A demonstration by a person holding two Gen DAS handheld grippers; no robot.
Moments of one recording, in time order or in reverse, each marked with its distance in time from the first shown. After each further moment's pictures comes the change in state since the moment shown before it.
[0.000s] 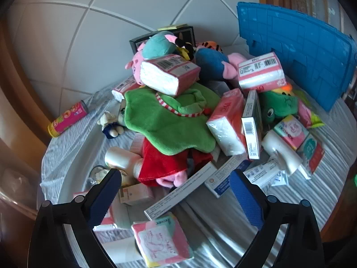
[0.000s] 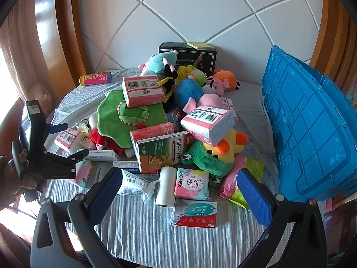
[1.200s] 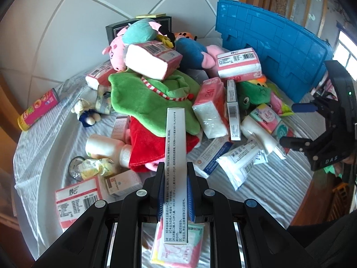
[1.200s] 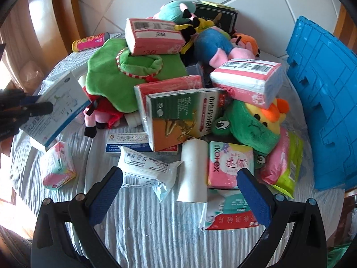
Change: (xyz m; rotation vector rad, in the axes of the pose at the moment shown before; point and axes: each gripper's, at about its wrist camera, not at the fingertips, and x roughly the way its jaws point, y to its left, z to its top) left arm -0.016 0.061 -0.006 0.003 0.031 -0.229; right arm 0.137 0.073 -0.041 -0.046 0.154 0.056
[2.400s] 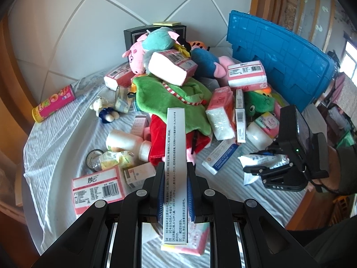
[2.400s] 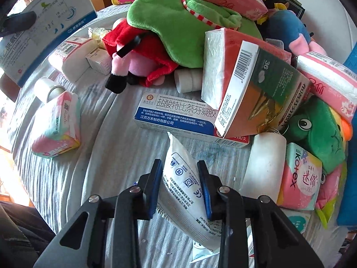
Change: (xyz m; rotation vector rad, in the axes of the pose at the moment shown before) left arm -0.034 0.015 -0.012 -0.054 -0.045 0.037; right arm 0.055 0.043 -0.017 -0.197 0.123 0.123
